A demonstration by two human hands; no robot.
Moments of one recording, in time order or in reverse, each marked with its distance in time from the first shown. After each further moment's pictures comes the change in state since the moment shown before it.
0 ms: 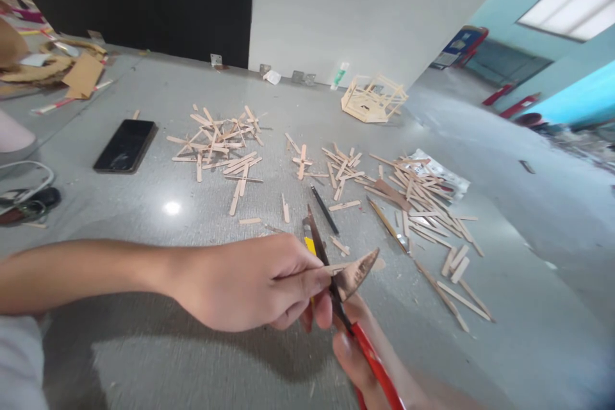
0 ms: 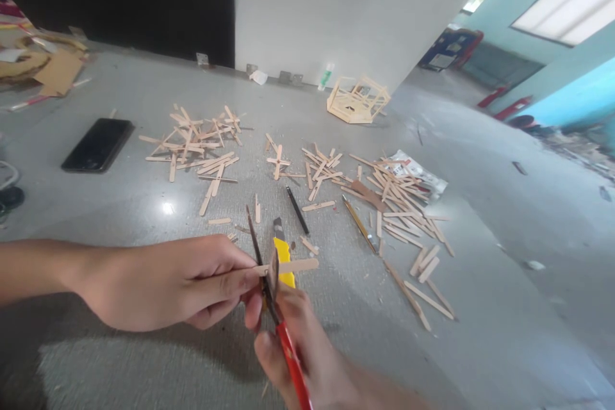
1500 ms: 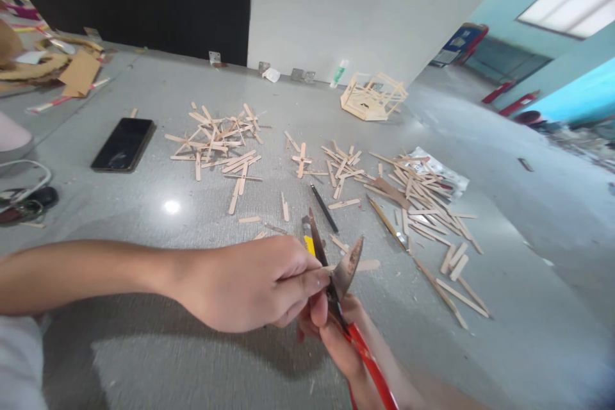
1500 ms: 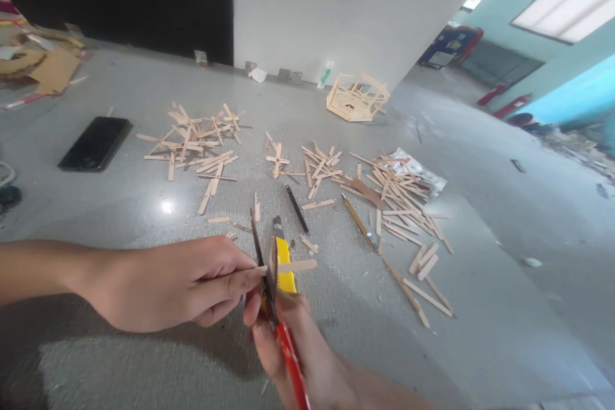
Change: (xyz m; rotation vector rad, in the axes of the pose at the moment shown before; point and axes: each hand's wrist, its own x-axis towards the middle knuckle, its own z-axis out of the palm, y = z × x) left_hand 0.006 0.002 0.004 0.041 0.038 -0.076; right_hand -0.020 0.062 0.022 0.254 0.083 0.157
